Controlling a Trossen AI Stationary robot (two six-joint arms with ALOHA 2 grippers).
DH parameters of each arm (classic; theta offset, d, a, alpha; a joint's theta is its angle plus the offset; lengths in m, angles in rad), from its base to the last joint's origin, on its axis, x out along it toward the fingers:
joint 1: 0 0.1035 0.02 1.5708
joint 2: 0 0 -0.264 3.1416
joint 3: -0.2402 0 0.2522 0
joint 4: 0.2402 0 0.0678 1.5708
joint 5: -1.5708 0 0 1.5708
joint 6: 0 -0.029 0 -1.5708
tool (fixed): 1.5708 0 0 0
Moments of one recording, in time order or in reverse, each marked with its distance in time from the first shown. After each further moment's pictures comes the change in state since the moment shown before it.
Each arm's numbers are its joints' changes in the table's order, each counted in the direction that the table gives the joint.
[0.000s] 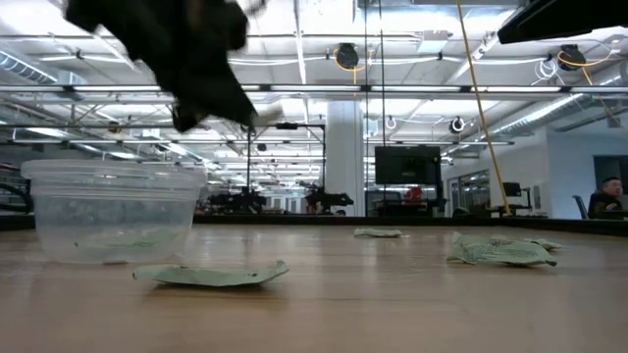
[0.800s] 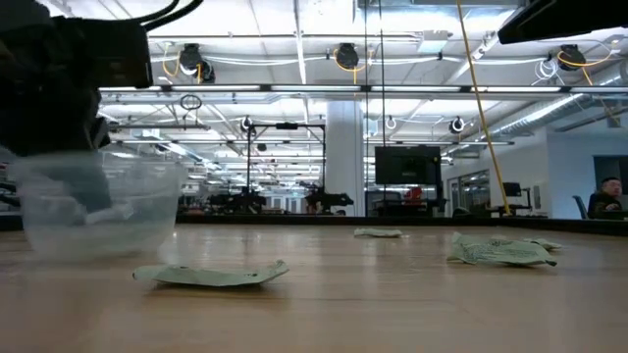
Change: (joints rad) left arm -0.364 -0.145 0.001 0.284 0.217 0.397; right arm 0.000 0.000 0.000 -0.001 0.003 0.020
